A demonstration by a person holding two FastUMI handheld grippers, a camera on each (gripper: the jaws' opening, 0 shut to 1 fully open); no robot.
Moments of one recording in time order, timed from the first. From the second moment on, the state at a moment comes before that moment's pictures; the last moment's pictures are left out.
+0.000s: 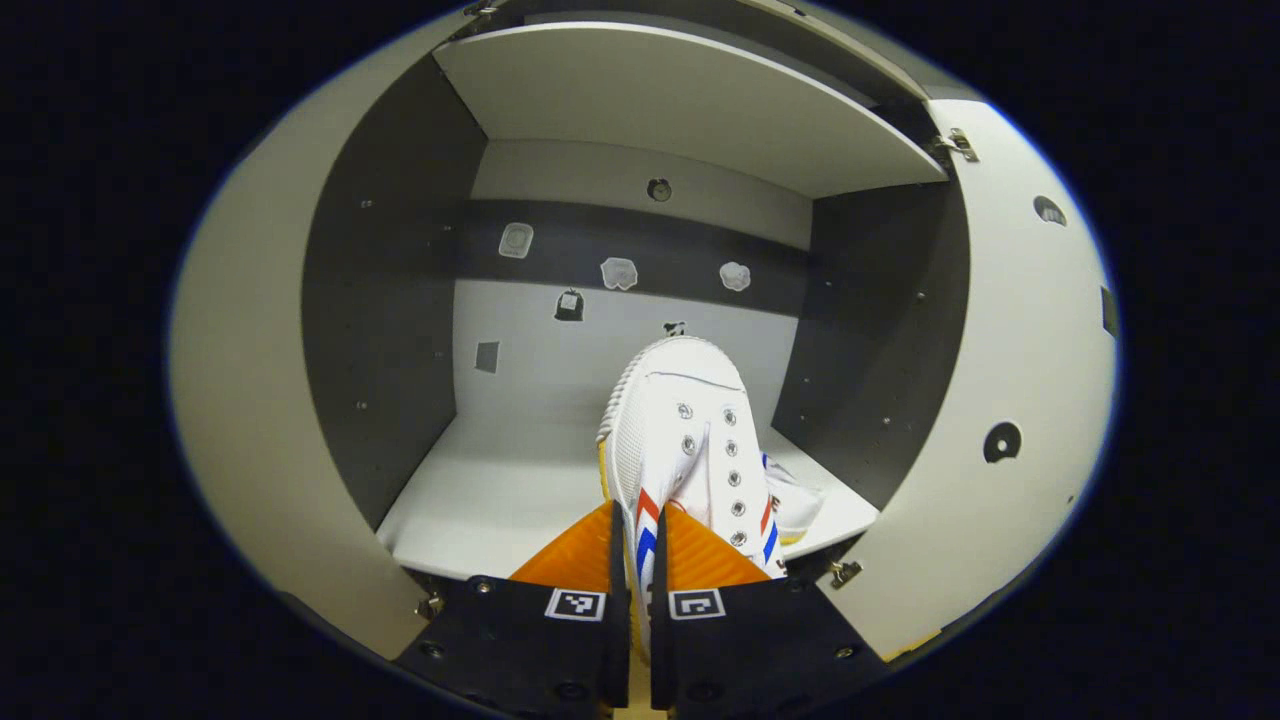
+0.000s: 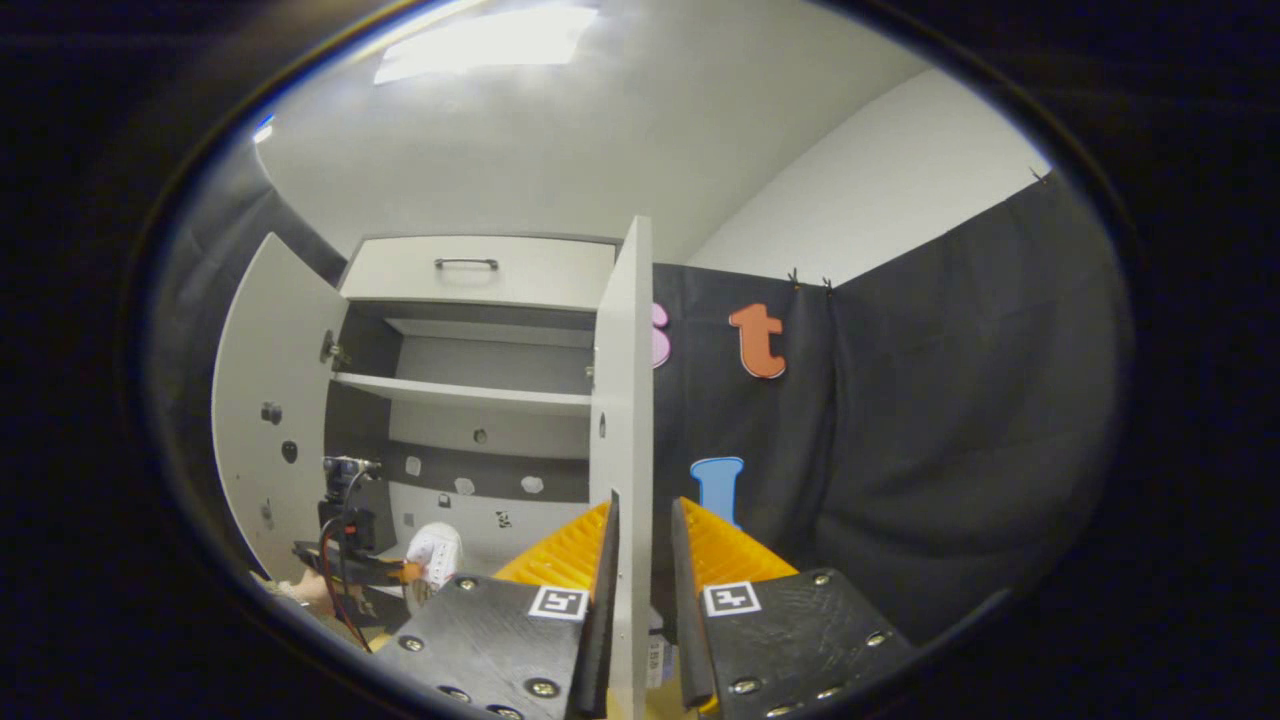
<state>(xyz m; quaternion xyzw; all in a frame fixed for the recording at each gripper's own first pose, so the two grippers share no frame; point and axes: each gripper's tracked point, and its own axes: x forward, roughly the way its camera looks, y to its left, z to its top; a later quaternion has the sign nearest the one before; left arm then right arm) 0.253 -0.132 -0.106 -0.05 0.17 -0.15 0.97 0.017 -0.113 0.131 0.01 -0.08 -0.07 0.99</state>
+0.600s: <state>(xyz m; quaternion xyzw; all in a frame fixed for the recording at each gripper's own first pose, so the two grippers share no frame) 0.353 -0.143 -0.160 -0.03 0.23 -0.13 0.96 0.043 -0.166 0.106 0.00 -0.05 -0.13 0.99</state>
